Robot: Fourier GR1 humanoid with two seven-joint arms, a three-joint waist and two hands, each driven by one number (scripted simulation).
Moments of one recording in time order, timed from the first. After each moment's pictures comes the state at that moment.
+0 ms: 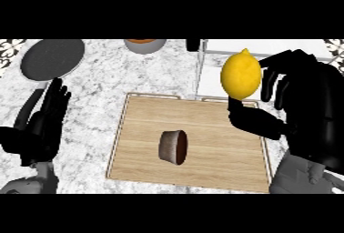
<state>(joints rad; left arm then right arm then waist) -0.08 0.17 0.05 -1.66 0.02 0.16 0.14 -0.59 -0.01 0.18 -2.05 1.10 0.25 1.06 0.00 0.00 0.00</state>
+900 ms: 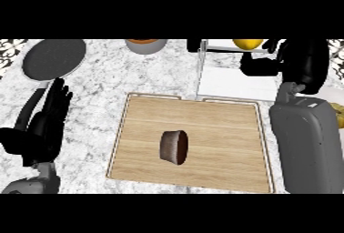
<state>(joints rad) -0.08 0.15 0.06 -1.68 0.00 0.15 0.15 -0.69 -0.08 -0.10 -1.55 1.02 -0.12 0.72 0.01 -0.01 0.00</state>
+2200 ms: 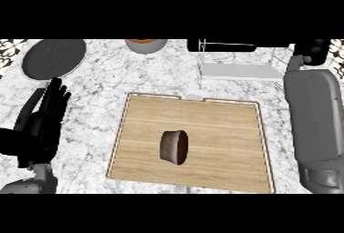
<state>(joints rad) -0.07 0.15 0.07 -1.70 -0.01 0.13 0.18 -0.86 -0.14 -0.31 -1.20 0.71 -0.33 0.44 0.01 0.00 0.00</state>
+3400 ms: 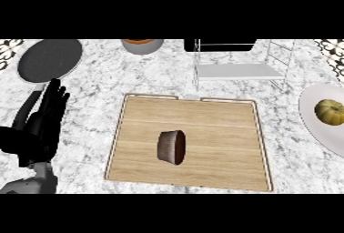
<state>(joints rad) -0.08 0.14 0.10 -1.67 -0.02 0.12 0.16 -0.34 -0.43 -0.69 -1.92 0.22 0.04 0.73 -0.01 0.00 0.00</state>
